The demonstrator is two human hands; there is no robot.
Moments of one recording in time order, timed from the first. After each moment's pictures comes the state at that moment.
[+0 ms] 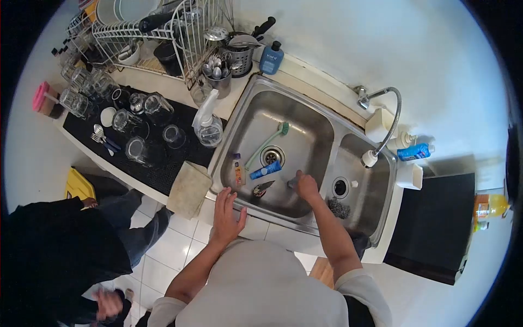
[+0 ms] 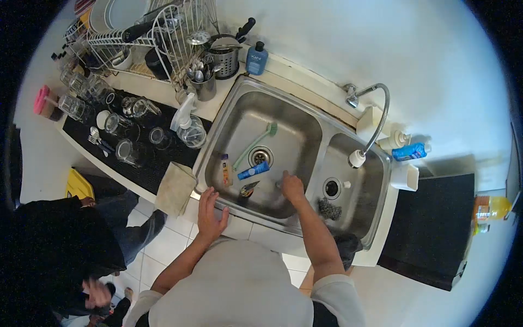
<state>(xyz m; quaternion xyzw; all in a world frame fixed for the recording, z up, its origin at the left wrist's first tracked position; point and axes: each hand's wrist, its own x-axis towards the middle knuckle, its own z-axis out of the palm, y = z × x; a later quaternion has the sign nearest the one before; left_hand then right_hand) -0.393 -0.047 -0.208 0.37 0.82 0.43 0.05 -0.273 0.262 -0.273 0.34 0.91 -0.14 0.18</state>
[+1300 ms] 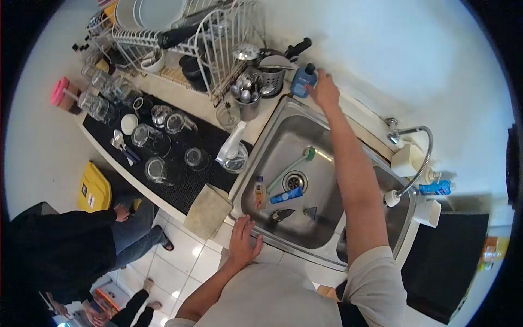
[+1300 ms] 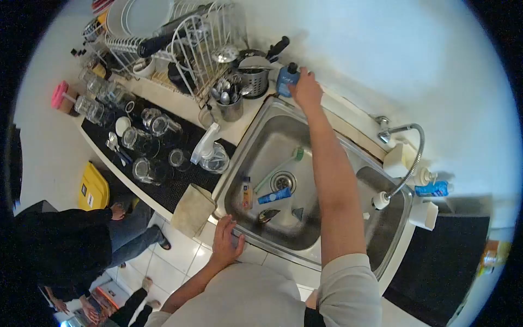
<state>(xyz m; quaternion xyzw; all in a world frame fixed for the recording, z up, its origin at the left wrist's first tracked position) -0.396 -0.044 -0.210 0.37 0.83 0.41 0.04 -0.608 0.399 -0.114 0.31 0.93 -0.09 -0.16</state>
